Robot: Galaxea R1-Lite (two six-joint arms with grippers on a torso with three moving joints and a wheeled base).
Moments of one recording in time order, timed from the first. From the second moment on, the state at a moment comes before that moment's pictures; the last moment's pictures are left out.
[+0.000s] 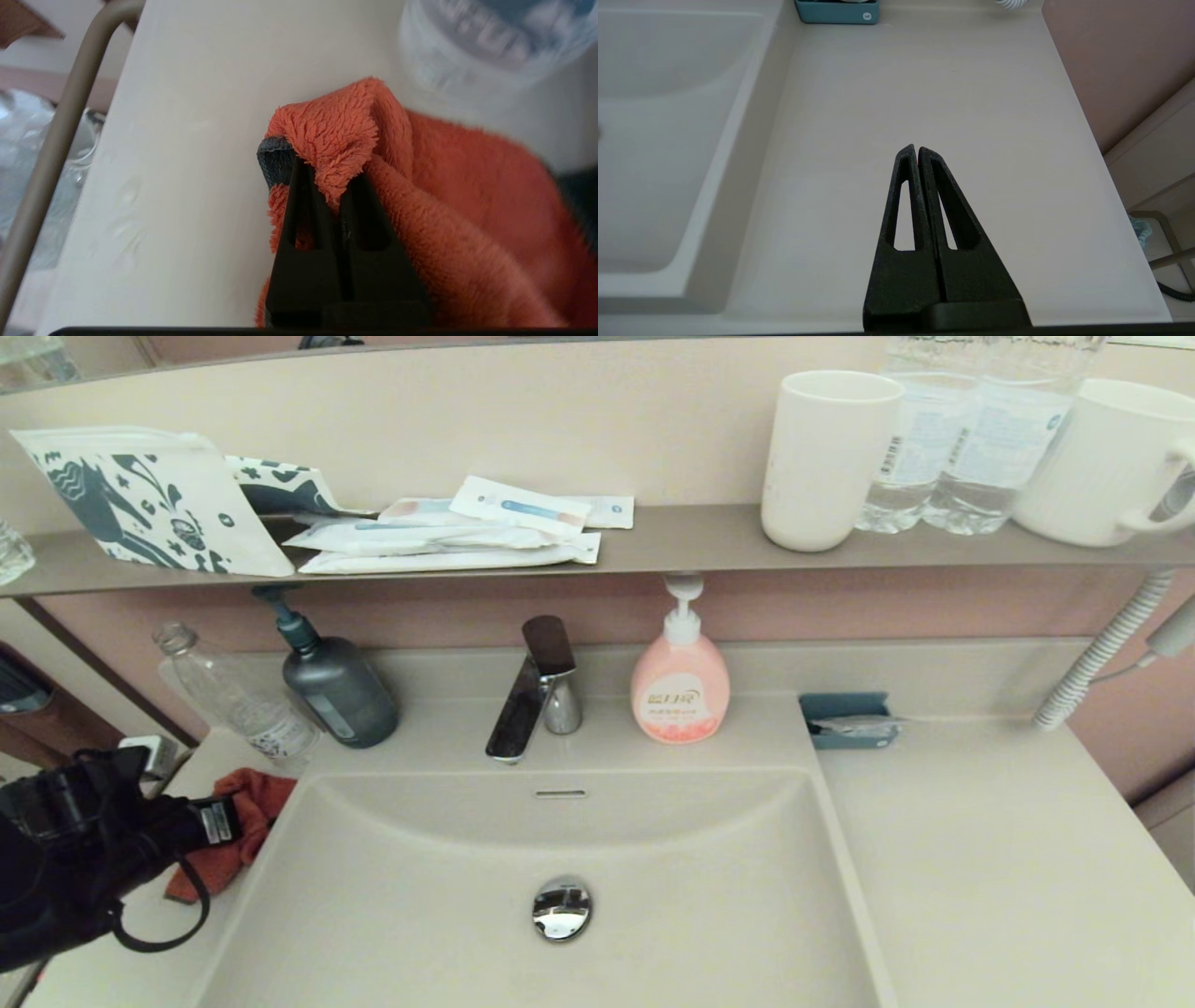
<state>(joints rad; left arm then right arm) 0.53 2.14 -0.63 -1.09 -0.31 0.18 0.01 0.00 0.00 0.00 0.00 -0.03</state>
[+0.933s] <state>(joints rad) 0.69 2.09 -0.49 -1.07 -0.35 0.26 0.01 0.00 0.00 0.00 0.00 -0.03</state>
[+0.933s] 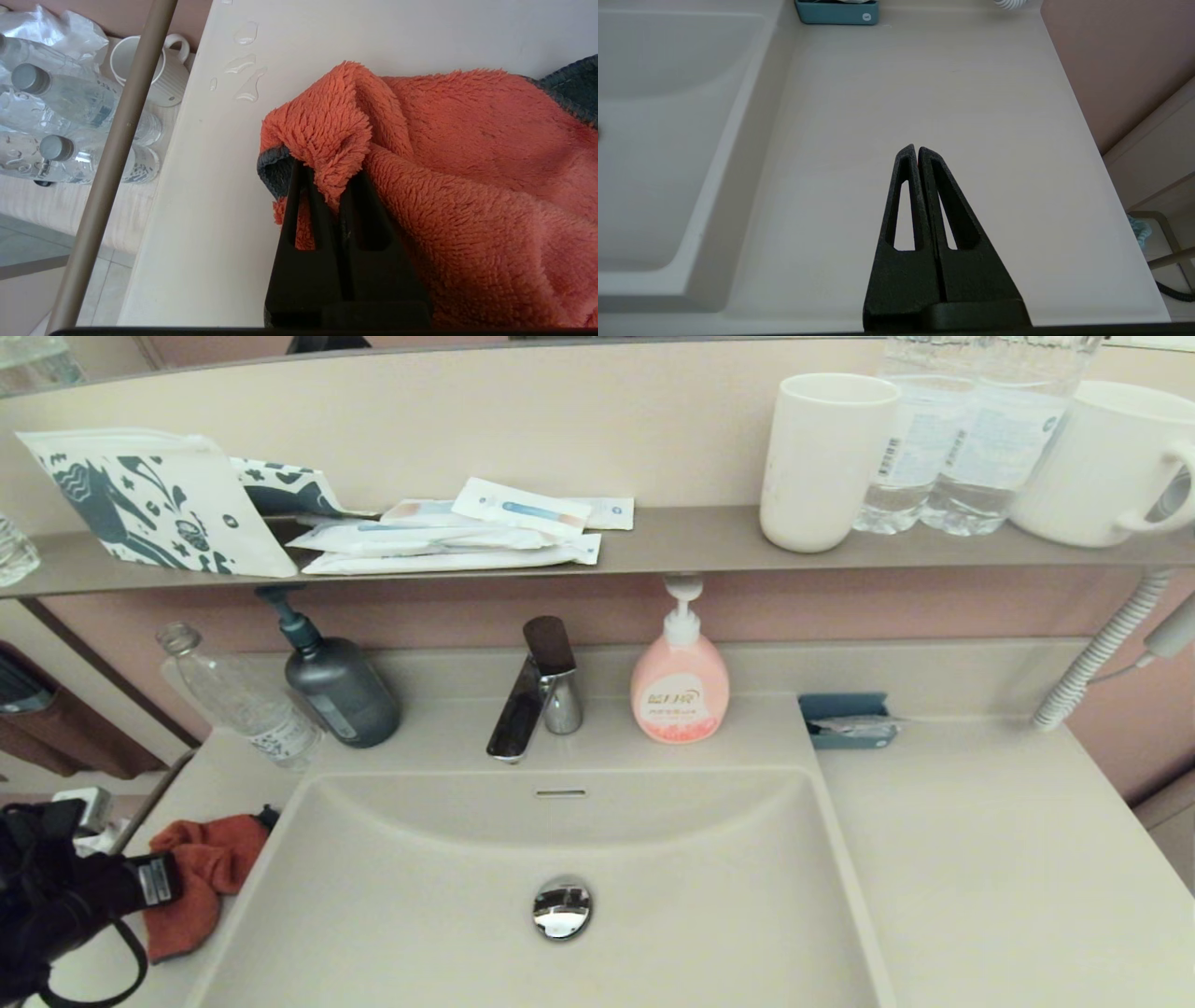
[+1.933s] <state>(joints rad) 0.46 2.03 -0.68 -0.95 -0.34 0.20 0.01 0.00 0.00 0.00 0.00 -0.03</state>
